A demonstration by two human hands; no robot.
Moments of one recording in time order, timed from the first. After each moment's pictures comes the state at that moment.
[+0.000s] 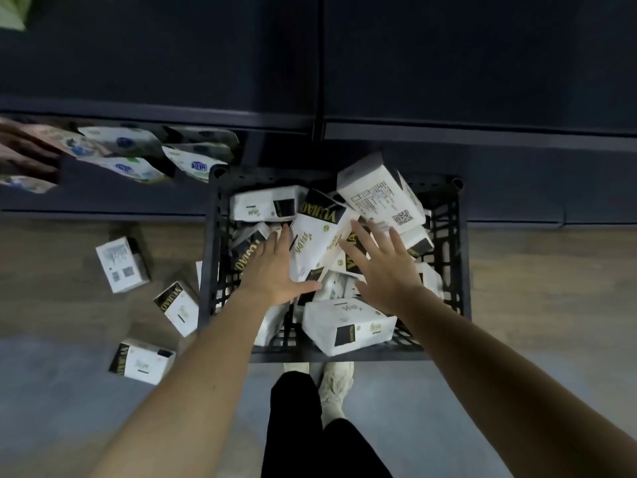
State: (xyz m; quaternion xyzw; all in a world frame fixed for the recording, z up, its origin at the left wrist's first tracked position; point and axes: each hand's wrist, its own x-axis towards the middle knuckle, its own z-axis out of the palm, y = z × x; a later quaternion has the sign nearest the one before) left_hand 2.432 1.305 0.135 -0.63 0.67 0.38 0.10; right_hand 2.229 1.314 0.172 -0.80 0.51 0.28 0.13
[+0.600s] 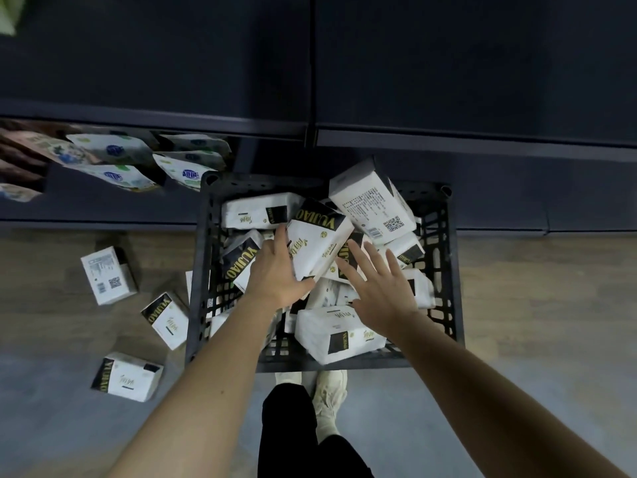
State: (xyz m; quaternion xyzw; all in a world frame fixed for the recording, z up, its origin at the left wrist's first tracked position) left_hand 2.414 1.305 0.130 -0.66 0.63 0.41 -0.01; right_hand 2.226 1.342 0.163 -0.79 0.53 0.29 0.12
